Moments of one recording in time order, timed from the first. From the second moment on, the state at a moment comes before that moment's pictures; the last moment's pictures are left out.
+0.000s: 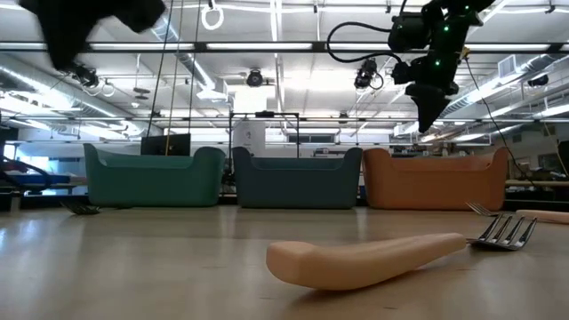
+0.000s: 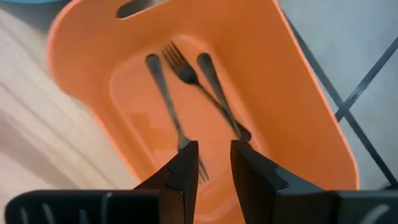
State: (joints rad) left arm -0.33 1.50 1.34 -1.44 0.05 -1.32; right arm -0.66 1.24 1.06 -0.96 0.32 -0.03
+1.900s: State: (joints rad) left arm -0.88 1.75 1.04 -0.87 0.04 -0.67; right arm 0.11 1.24 1.06 -1.01 0.22 0.66
